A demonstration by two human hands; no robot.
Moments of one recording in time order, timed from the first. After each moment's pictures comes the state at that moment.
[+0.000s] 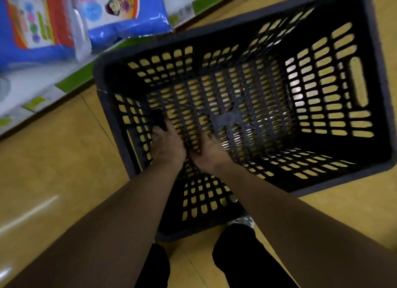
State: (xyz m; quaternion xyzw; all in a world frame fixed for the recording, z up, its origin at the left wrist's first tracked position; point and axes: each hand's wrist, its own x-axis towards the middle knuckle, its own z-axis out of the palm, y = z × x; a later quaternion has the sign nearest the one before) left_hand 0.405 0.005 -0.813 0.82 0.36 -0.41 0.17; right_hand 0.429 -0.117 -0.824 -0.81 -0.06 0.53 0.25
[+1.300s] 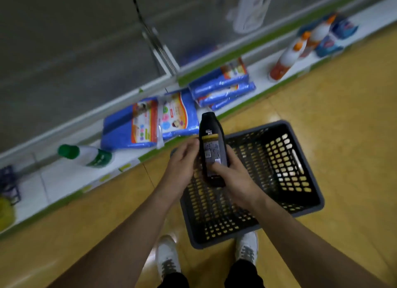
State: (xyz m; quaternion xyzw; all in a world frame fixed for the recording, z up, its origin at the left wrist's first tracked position) left_hand 0.433 0.083 -0.487 0.60 0.33 -0.06 0.73; right_hand 0.473 -0.060 -0.483 -0.61 0.06 0.41 0.67
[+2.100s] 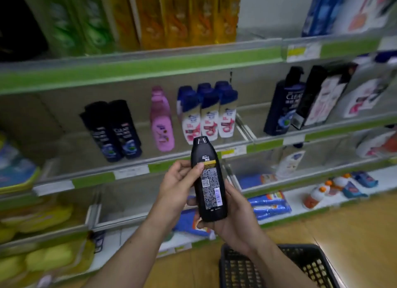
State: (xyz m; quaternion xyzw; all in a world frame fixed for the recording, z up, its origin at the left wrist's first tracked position) left_hand 0.340 0.216 -0.103 0.56 0.23 0.25 0.75; right_hand 0.401 0.090 -0.130 -0.33 -0.12 0.56 0.75
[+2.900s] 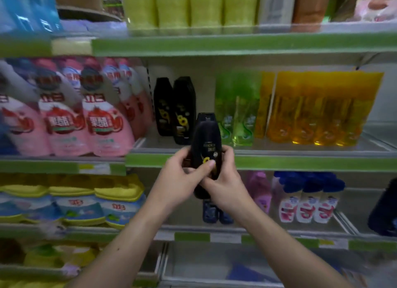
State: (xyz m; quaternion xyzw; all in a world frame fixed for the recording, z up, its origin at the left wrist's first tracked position) left_hand 0.185 0.420 0.097 0.73 0.23 0.39 0.51; right_hand 0.293 0.347 0.078 -0.59 -0.47 0.21 0.62
